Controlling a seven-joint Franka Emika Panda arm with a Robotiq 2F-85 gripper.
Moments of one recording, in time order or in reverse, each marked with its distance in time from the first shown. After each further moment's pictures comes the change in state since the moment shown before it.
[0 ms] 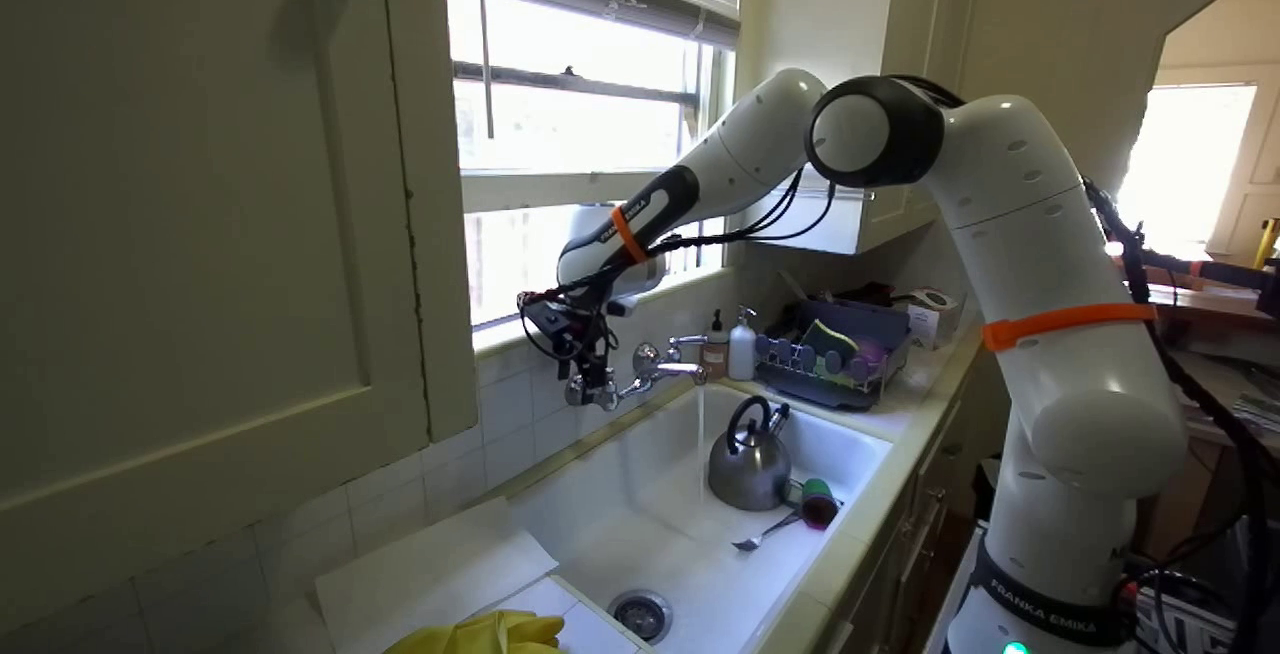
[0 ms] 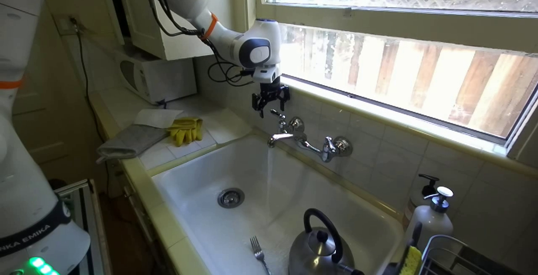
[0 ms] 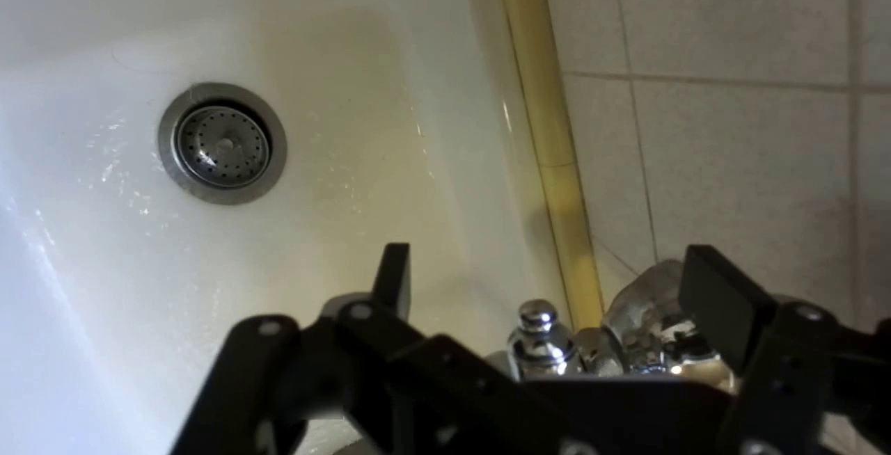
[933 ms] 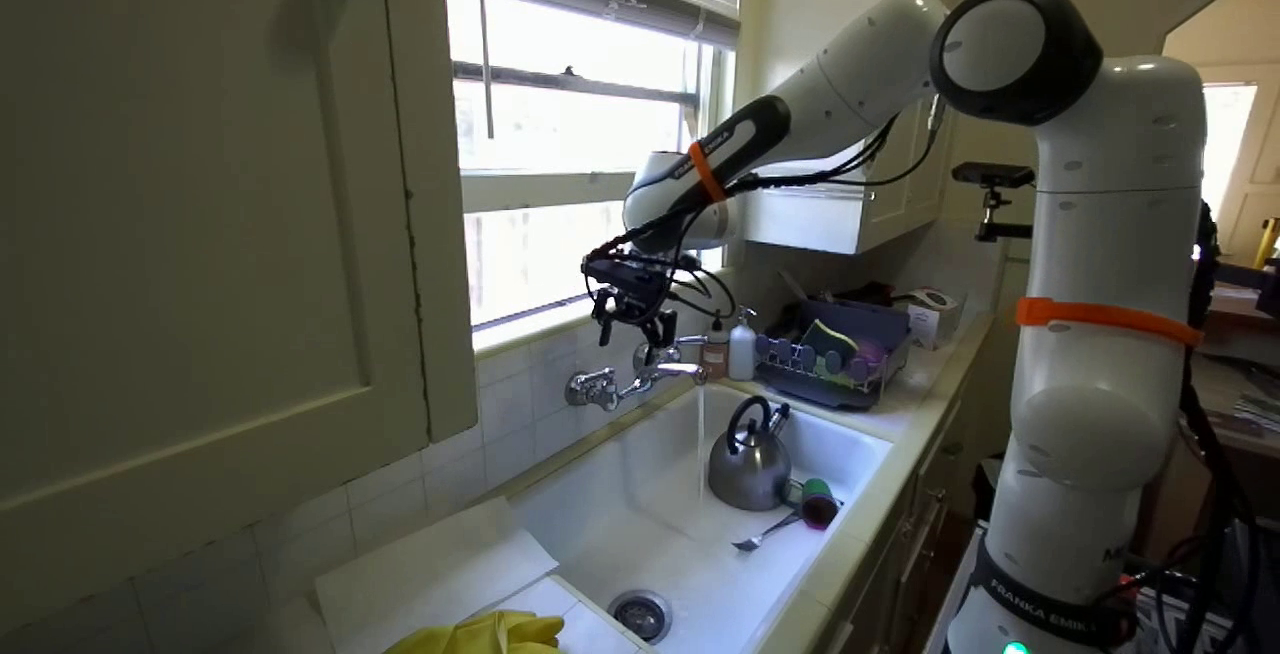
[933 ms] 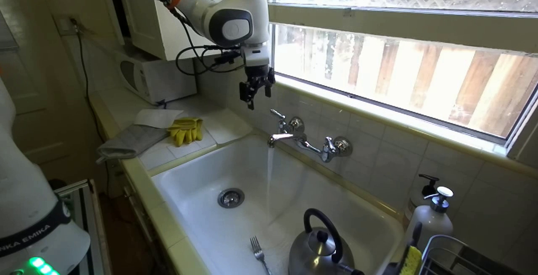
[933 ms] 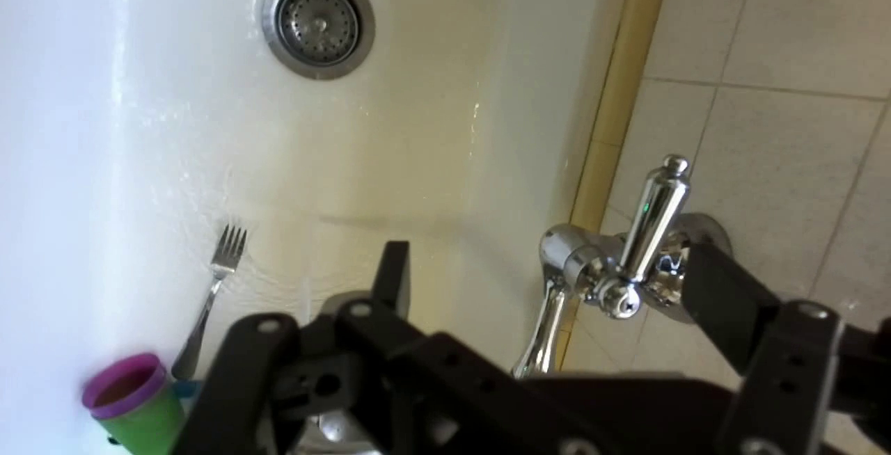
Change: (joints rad) arm -0.127 -0.394 0.058 -0.352 0.058 -0.018 -0.565
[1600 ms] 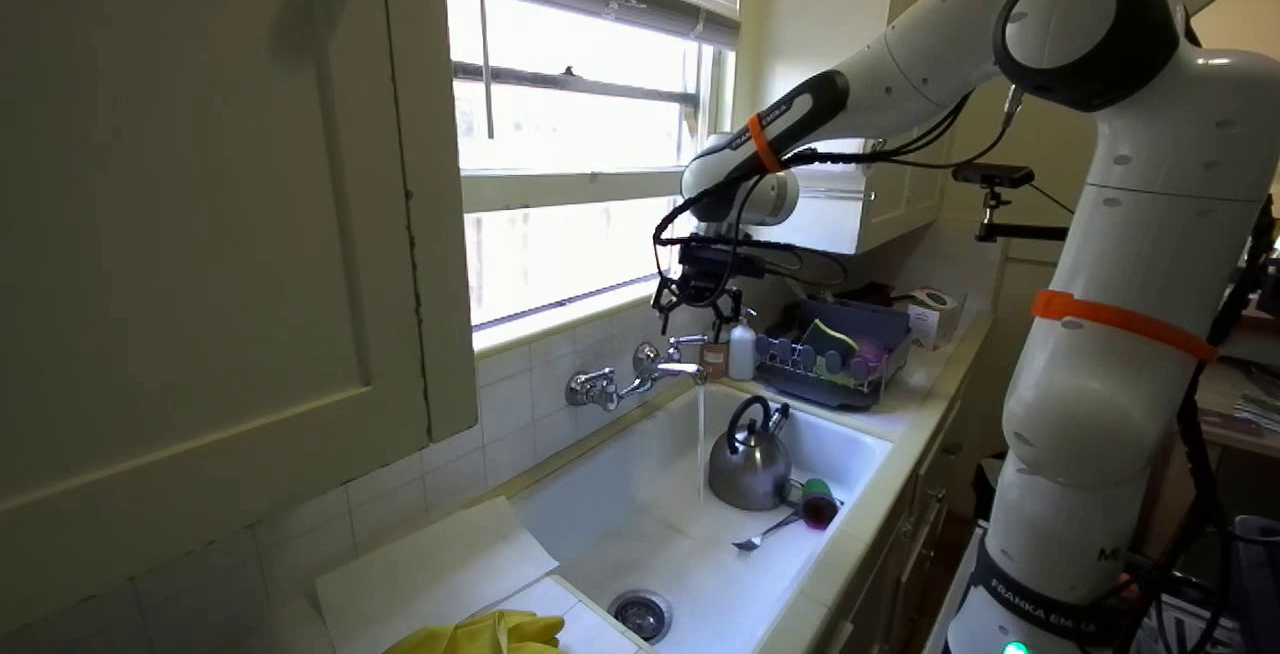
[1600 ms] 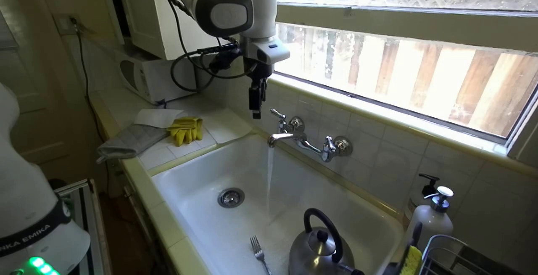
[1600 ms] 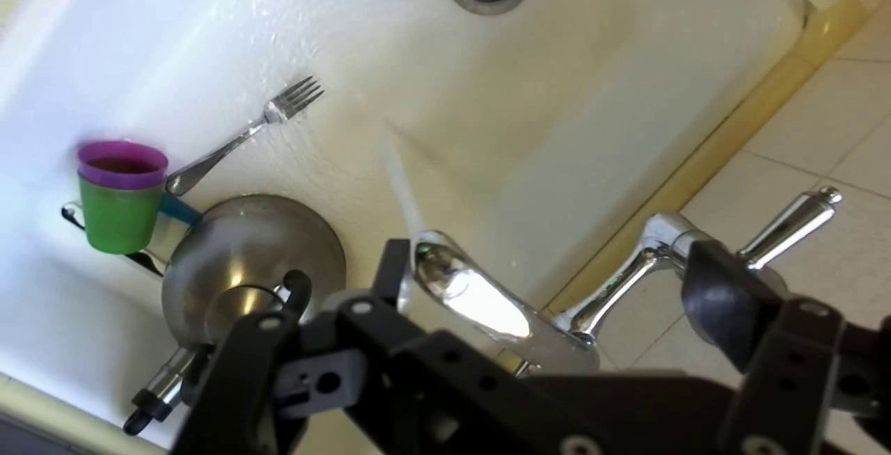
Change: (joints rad) arm -0.079 -0.168 -0.108 -0.116 0.032 -0.139 -0.729
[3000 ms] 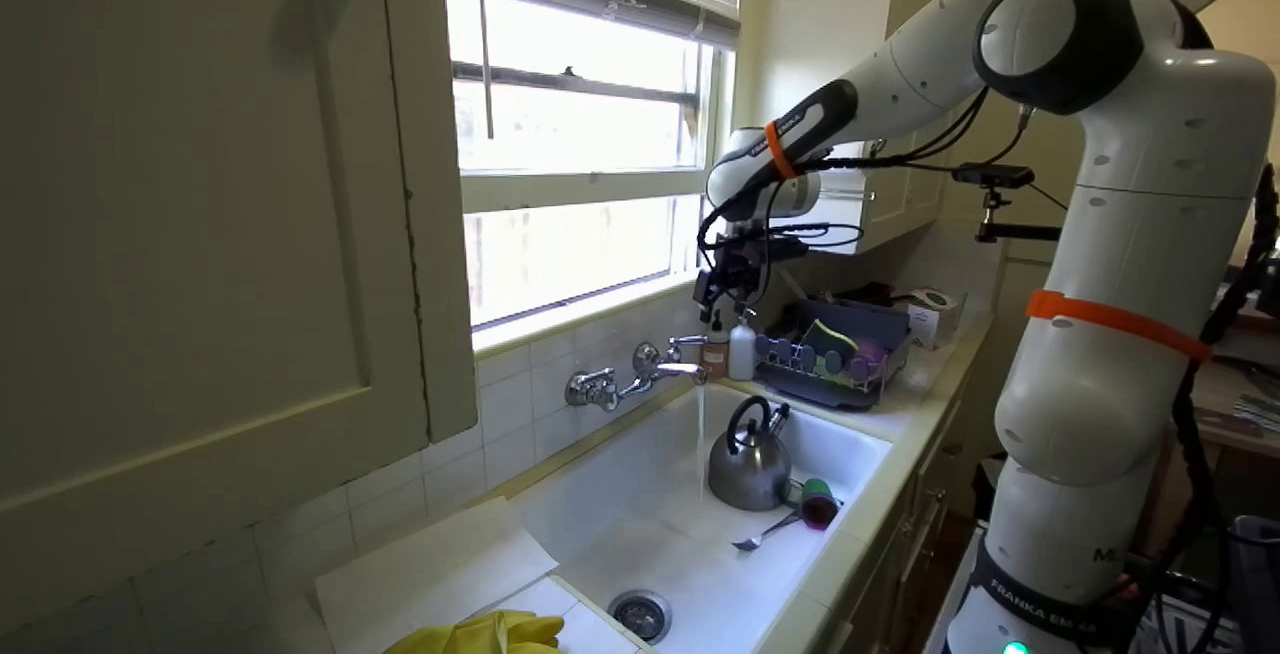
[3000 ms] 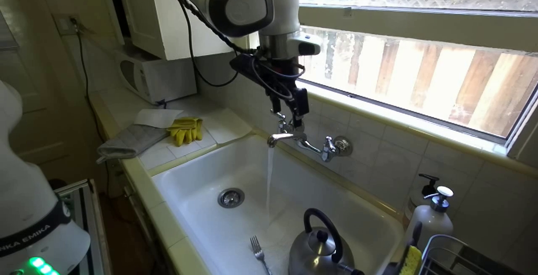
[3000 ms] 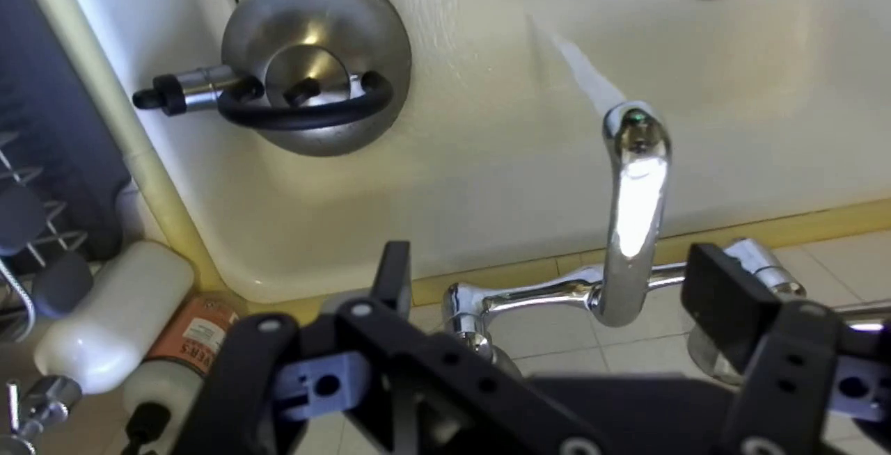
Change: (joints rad) arm -0.066 0.038 -0.079 0.057 -0.151 0.051 -0.700
